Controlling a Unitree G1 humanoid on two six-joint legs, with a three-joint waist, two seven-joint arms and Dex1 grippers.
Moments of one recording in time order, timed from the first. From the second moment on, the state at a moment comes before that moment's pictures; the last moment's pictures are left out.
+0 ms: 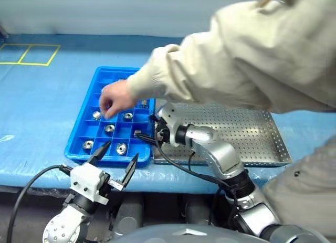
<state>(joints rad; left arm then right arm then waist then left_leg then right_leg) 0.70 0.32 -0.02 -0.74 -0.22 -0.02 -0.40 -0.37 -0.16 0.33 -0.22 0.19 0.72 0.60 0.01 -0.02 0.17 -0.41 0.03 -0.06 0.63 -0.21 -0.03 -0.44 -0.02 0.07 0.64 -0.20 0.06</state>
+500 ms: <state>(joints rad) 0.67 0.34 -0.03 -0.70 -0.25 0.00 -0.45 -0.30 -0.19 0.31 -0.29 0.22 0.78 0.53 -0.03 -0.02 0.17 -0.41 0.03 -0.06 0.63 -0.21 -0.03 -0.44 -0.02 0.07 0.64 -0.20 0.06</state>
